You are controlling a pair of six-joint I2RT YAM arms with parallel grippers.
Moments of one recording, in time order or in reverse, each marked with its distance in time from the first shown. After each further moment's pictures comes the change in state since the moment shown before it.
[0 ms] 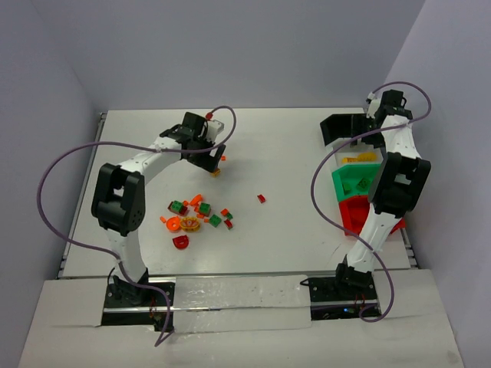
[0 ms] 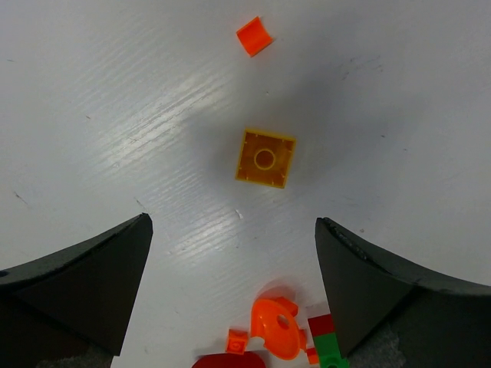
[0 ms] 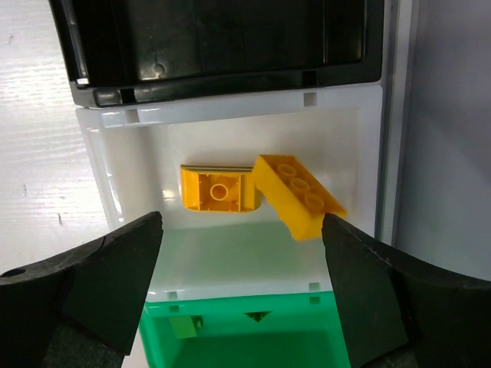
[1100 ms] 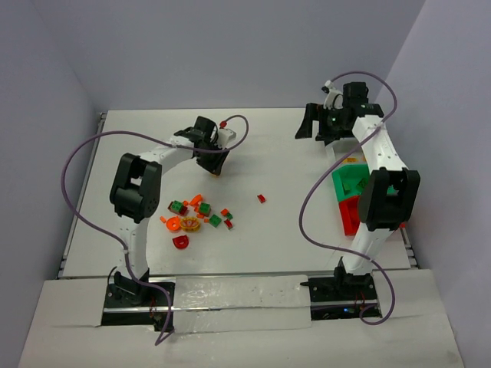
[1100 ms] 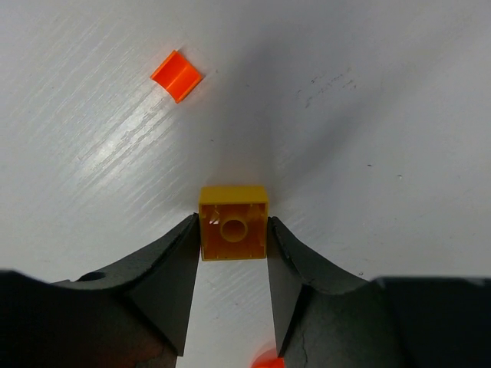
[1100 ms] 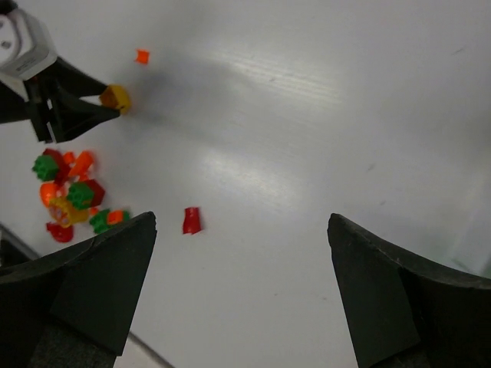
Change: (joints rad) left arm -0.021 0.202 0.112 -0.003 0.119 0.105; right arm 0.279 -0.215 -0.105 -0.012 -0.452 0.241
